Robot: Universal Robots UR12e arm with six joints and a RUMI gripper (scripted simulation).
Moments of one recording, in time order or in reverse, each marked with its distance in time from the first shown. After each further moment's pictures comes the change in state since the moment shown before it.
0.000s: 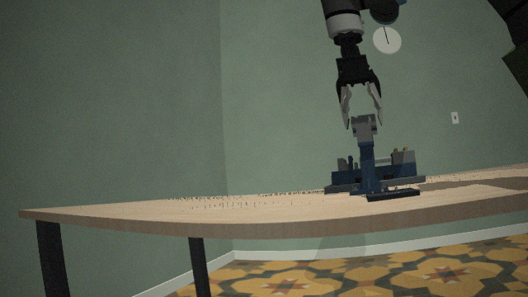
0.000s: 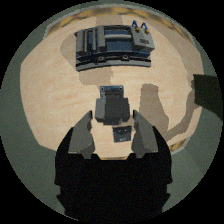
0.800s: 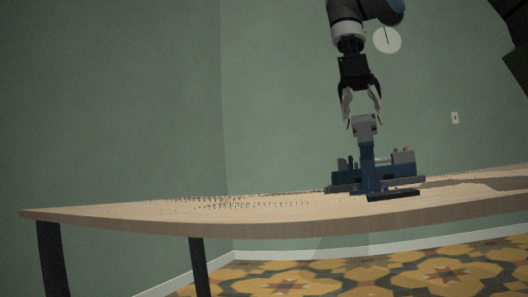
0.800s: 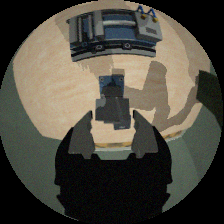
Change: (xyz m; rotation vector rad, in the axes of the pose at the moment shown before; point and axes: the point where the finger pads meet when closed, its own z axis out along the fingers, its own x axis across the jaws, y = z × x) arm 0.000 -0.002 0.000 -0.256 -0.001 0.001
